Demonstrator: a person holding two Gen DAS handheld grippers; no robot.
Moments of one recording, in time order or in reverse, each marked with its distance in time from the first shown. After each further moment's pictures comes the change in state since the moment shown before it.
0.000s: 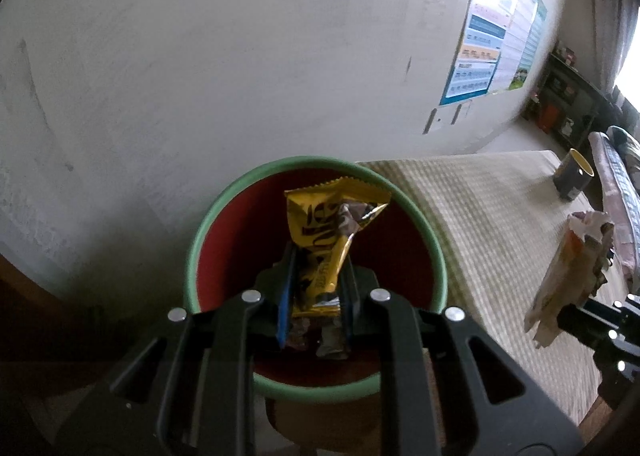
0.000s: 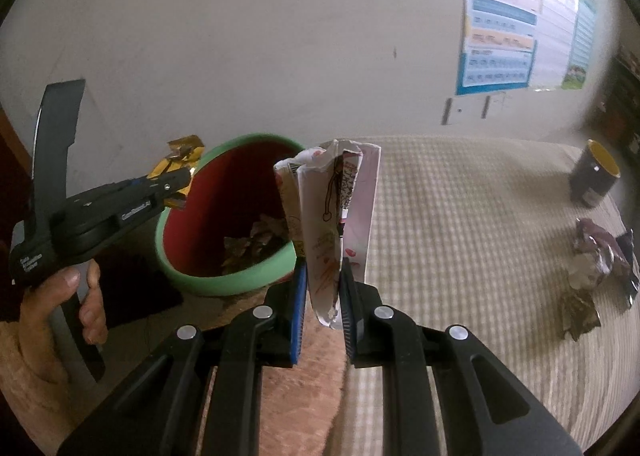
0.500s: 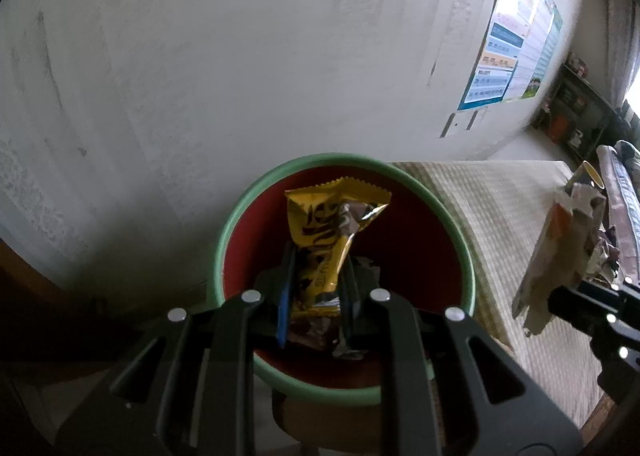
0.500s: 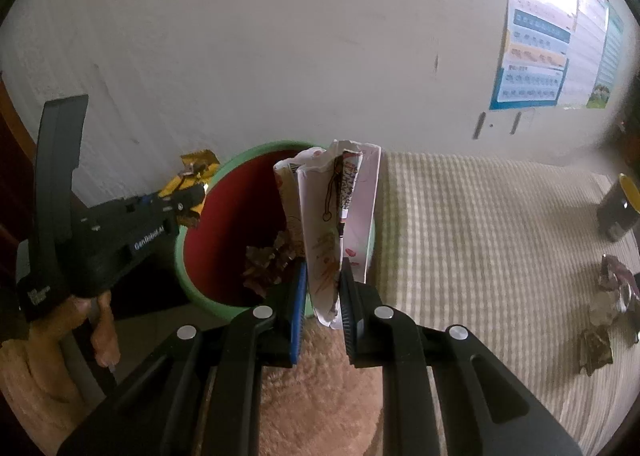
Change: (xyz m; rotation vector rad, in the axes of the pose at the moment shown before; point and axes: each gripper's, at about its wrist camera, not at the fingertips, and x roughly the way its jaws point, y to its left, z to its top) left arm 0.004 0.029 -0.002 -0.048 0.006 0.019; right arm 0.028 0.038 0.033 -0.055 0.008 0.041
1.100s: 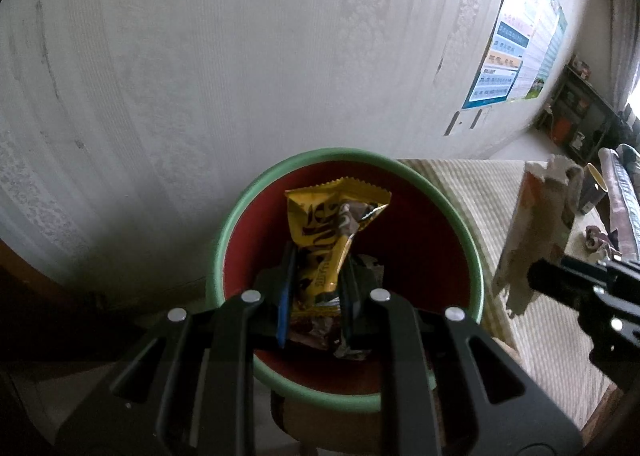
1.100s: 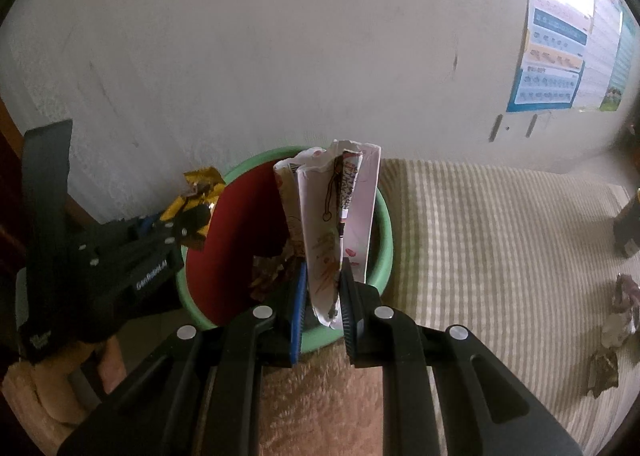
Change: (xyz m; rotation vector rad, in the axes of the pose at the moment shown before) left arm 0.010 0.005 0.001 -0.014 0.016 0.002; right arm 0.029 0.004 0.022 -0.006 0.030 0.025
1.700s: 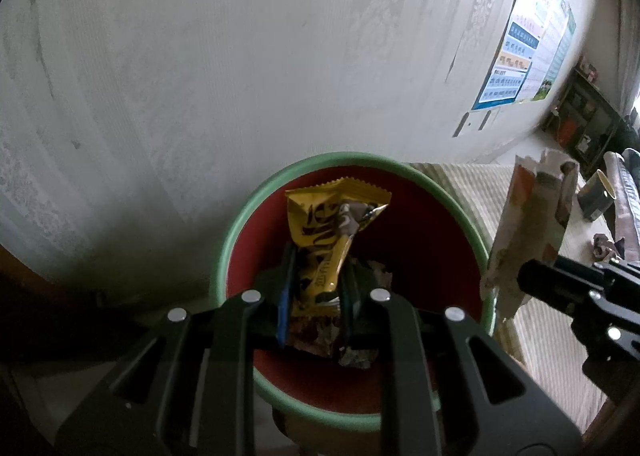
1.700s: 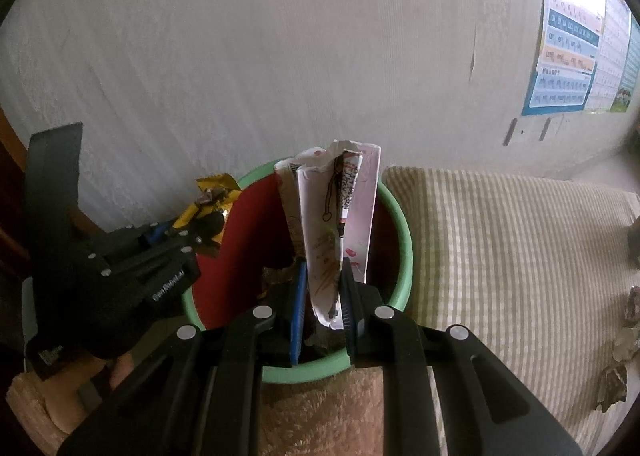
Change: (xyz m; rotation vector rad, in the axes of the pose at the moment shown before) left arm 0.015 0.001 0.009 -0.014 0.012 0.016; right arm 0.017 0.002 0.010 0.003 -0.007 0.034
